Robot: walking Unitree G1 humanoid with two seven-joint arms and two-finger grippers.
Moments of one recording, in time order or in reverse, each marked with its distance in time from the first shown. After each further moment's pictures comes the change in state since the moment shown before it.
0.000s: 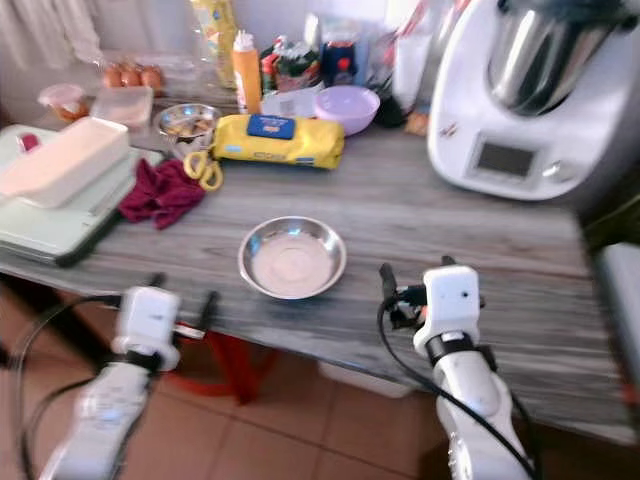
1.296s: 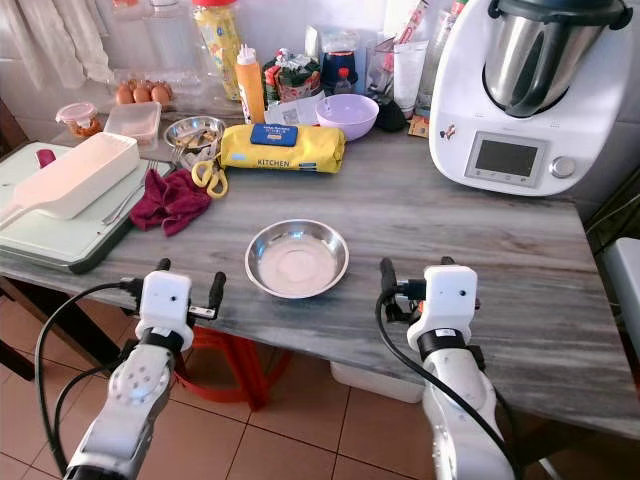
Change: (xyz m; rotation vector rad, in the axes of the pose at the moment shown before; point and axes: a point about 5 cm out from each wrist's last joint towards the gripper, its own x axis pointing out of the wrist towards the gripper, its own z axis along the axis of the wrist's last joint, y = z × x) left arm 0.018 -0.004 0.004 0.001 -0.019 0.102; right arm 0.007 0.012 -0.008 0.118 -0.021 -0.087
